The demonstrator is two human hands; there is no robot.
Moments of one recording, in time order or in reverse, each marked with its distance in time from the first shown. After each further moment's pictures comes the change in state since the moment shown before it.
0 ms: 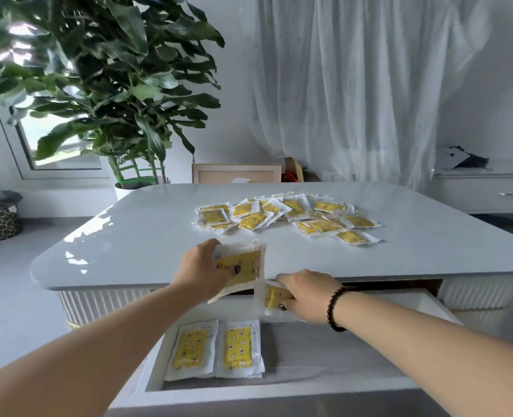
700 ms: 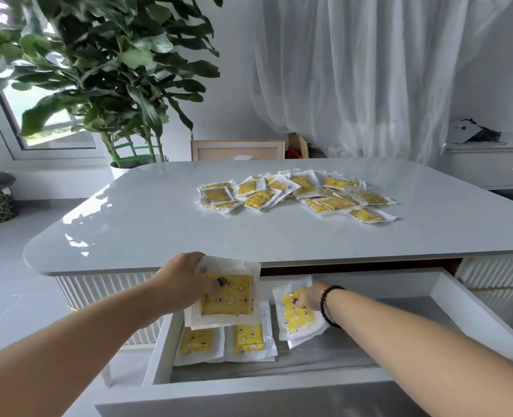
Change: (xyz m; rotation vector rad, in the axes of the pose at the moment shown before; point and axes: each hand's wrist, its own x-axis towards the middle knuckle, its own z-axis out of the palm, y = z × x) left_hand -0.022 -0.031 -0.029 -0.056 -0.337 -0.270; right_hand 0.063 0.016 0.080 0.500 -0.276 0.564
